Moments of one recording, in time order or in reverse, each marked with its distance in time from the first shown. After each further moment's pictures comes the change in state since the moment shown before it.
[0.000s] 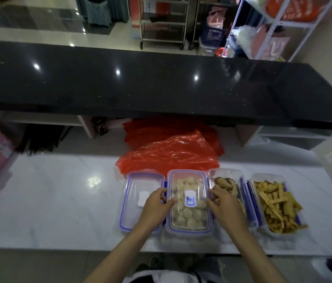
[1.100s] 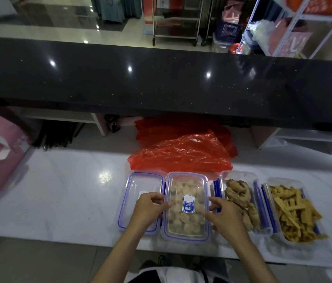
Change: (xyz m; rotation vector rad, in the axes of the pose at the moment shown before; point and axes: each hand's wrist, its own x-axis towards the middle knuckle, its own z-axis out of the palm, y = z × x) left_hand -0.009 -0.018 -0.043 -0.174 0.079 -0.132; right_hand -0.019 -0.037 0.012 0.324 -0.181 0.210
